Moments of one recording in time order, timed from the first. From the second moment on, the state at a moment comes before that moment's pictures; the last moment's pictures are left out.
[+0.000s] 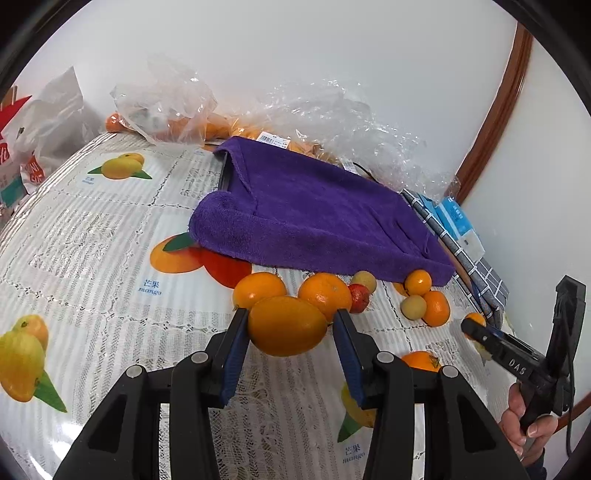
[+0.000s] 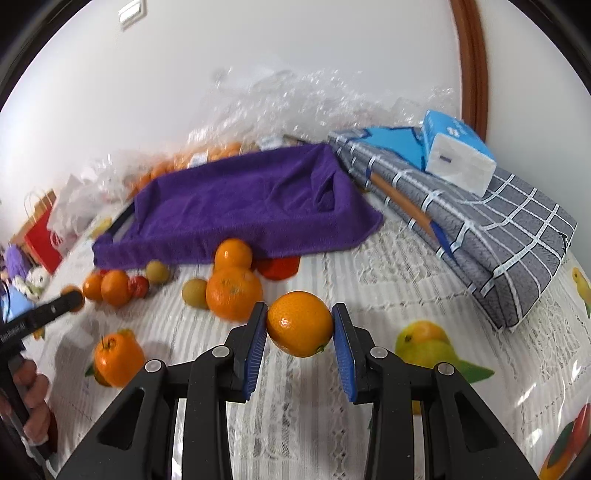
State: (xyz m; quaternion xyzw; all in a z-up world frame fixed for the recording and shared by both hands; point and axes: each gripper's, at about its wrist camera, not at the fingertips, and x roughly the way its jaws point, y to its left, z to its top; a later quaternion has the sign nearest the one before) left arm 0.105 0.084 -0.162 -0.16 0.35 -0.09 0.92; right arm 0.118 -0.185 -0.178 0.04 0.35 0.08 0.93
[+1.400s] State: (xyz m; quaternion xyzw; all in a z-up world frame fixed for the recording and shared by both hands) left arm 0.098 0.085 -0.158 -0.16 0.35 -0.05 0.92; right arm 0.125 -0.166 -0.187 -0.02 0.39 0.02 0.92
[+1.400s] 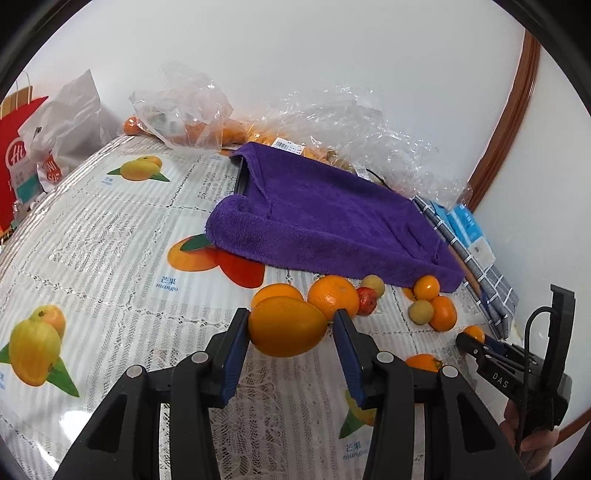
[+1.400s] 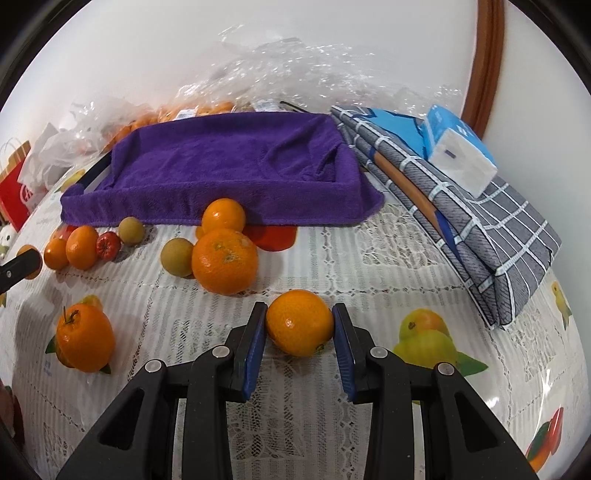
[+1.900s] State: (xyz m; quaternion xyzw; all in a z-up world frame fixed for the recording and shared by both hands) left arm 0.100 0.095 -0.155 -0.16 0.33 -0.01 0.93; right arm 0.109 -0.180 -0.182 0.03 0.36 0.04 0.93
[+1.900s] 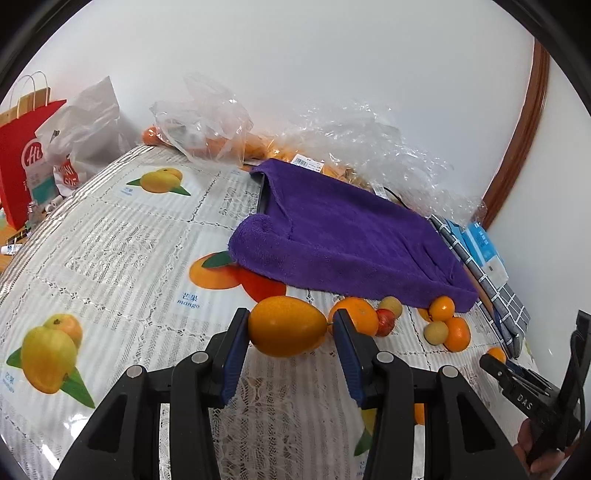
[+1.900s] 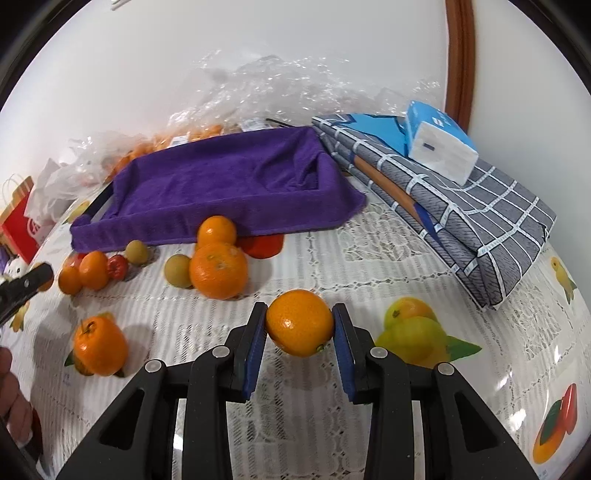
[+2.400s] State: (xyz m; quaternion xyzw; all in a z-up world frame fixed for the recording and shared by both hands) left arm 0.101 0.097 -0.156 -0.17 0.33 -0.03 0.93; right arm 0.100 -0.192 -0.177 0.06 0.34 0.05 0.94
